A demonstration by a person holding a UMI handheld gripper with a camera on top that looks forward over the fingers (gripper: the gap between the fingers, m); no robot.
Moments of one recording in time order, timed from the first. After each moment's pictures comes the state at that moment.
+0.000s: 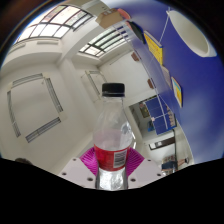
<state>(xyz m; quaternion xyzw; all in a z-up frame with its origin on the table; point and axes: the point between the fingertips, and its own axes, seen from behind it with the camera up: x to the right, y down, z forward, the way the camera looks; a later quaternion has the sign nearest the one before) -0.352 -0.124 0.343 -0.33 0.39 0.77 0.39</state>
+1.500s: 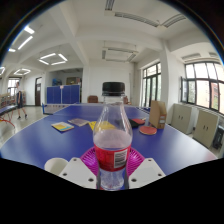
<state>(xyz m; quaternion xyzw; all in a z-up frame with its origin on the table) -0.032 -0.118 0.157 -0.77 0.01 -0.04 0.63</state>
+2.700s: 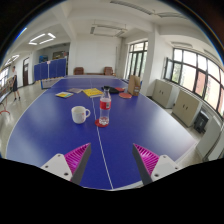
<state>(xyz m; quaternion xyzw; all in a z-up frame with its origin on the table) -0.072 -0.511 0.173 -0.86 0.07 -0.11 0.49</state>
